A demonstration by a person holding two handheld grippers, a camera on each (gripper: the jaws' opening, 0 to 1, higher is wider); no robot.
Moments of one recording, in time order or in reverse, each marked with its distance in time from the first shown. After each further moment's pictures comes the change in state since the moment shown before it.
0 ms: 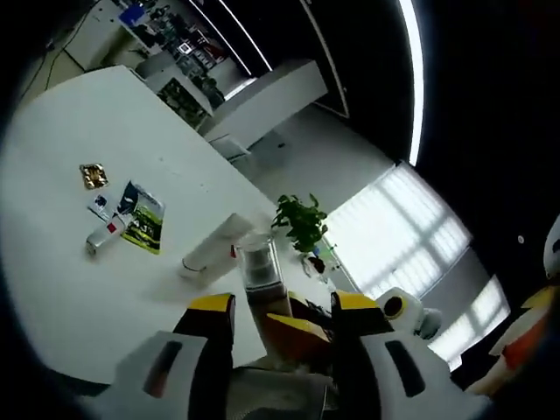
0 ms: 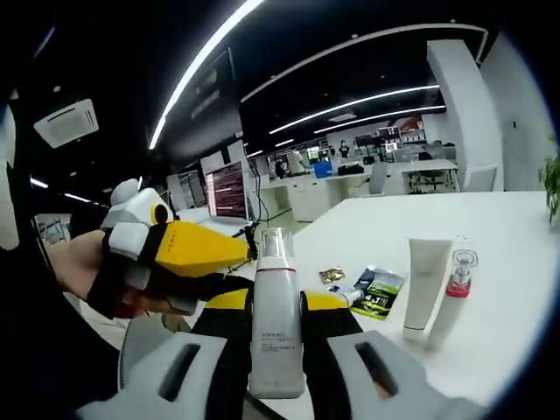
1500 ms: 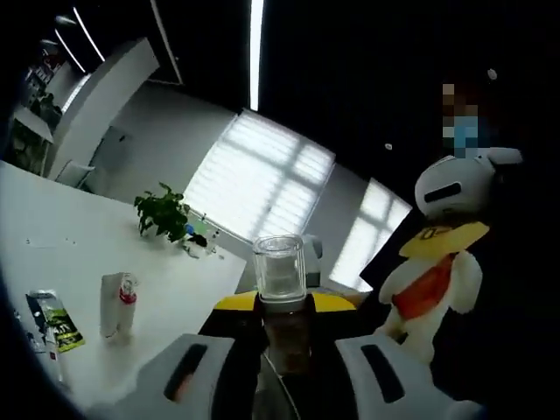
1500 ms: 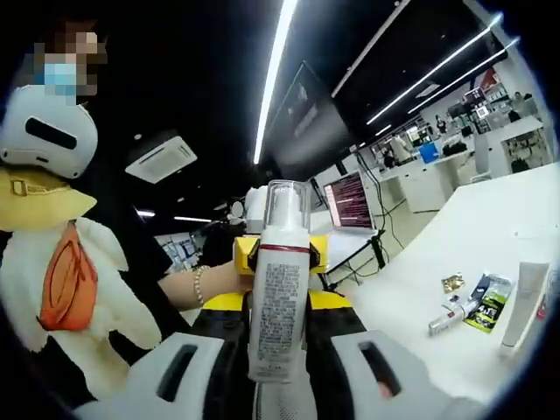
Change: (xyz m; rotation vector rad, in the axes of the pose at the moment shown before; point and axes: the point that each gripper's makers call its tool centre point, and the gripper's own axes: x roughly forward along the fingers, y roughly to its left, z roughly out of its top) left arm -0.057 -0.116 0.029 0.427 0.245 -0.734; right arm -0.043 0.101 0.082 0.165 -0.027 0.602
